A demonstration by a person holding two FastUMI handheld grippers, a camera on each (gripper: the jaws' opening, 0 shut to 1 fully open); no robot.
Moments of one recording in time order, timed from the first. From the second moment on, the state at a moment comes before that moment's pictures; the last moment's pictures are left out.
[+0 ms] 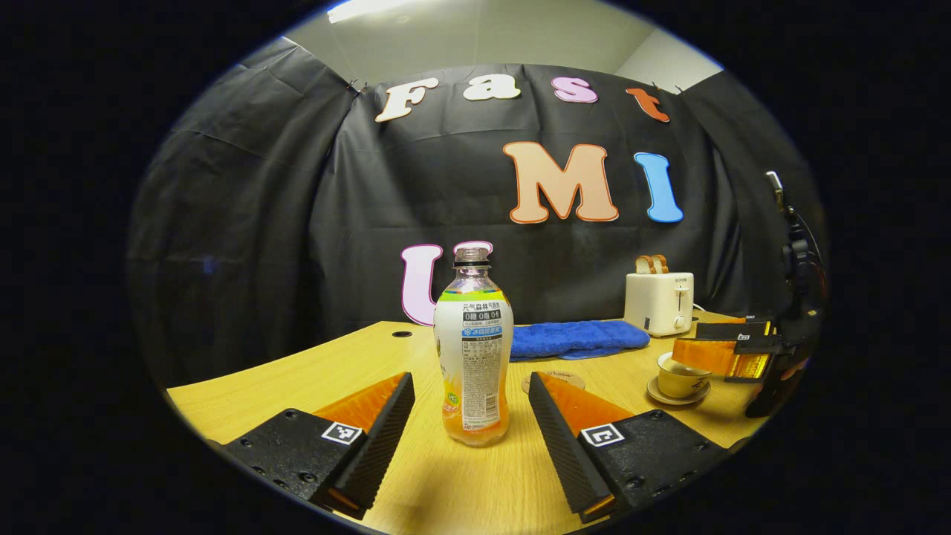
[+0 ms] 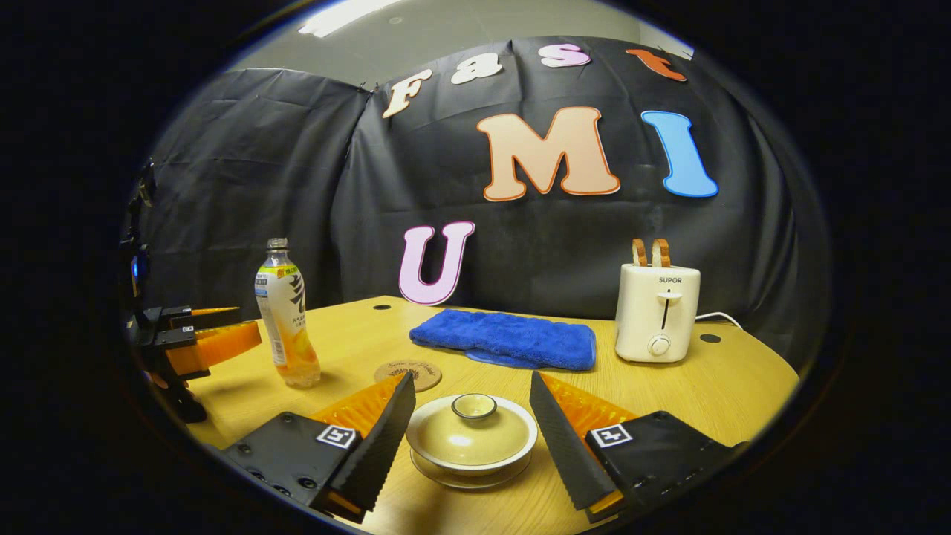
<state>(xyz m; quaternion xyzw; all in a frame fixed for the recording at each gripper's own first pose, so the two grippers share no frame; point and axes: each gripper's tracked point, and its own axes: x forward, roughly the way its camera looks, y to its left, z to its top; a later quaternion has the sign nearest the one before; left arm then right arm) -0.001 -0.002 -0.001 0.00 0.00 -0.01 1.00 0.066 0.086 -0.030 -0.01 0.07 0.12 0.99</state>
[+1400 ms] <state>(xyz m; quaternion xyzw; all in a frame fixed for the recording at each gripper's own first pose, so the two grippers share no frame) -0.001 -0.003 -0.001 0.00 0.00 -0.02 1.00 0.052 0.077 -0.009 0.00 0.01 0.12 0.99</state>
